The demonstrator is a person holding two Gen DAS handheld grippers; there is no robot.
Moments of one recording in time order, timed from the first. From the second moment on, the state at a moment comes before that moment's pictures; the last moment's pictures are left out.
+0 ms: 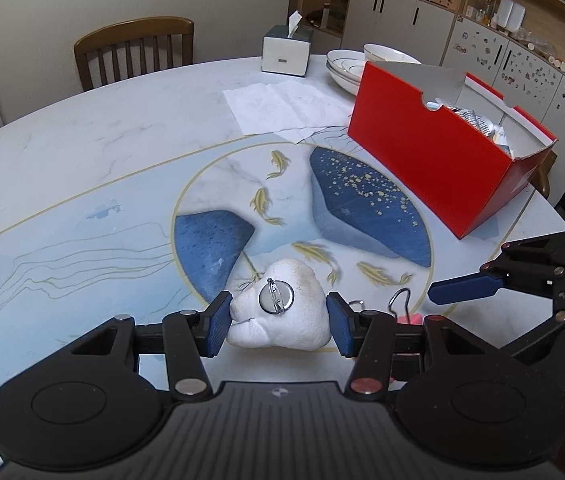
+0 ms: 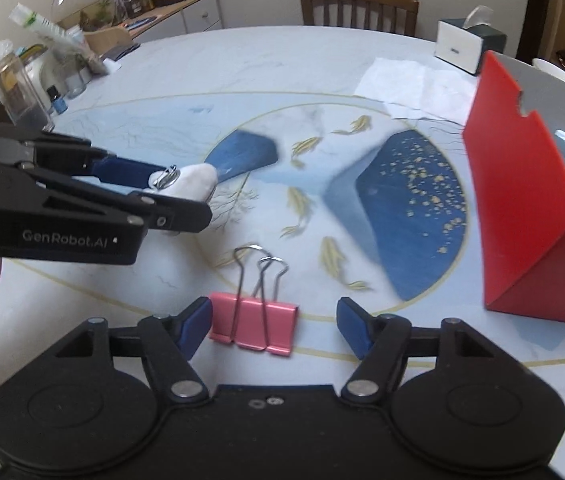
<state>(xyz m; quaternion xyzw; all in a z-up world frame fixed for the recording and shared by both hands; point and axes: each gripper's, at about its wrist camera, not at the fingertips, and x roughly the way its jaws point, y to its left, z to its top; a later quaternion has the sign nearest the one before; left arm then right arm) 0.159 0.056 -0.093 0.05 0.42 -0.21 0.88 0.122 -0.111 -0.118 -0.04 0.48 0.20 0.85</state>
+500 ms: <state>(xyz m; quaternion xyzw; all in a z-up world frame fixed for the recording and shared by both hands) 0.153 0.064 -0.097 0.05 0.43 -0.20 0.88 0.123 -0.098 -0.126 -0.03 0.49 0.18 0.85</state>
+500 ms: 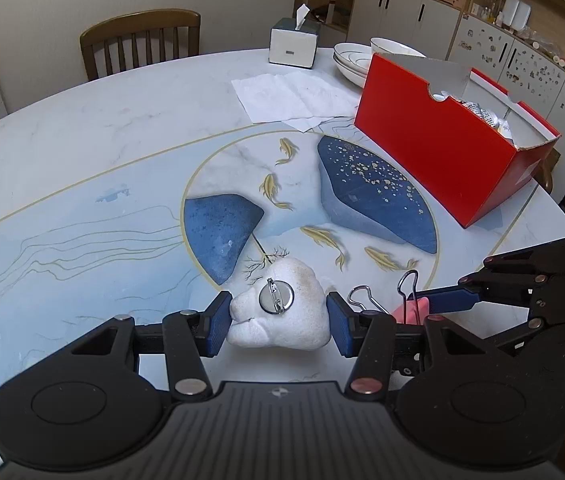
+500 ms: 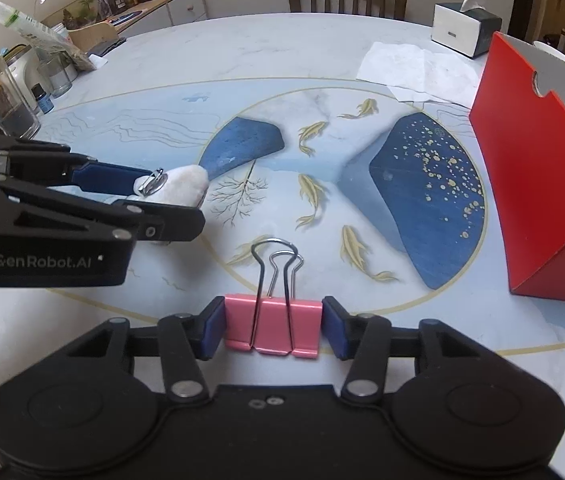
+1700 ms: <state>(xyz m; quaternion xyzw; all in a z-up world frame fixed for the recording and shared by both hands) 0.147 -0.039 -0.027 0.05 0.39 -0.27 0.88 0.123 -0.225 -0.023 0.02 0.41 0.14 0.90</state>
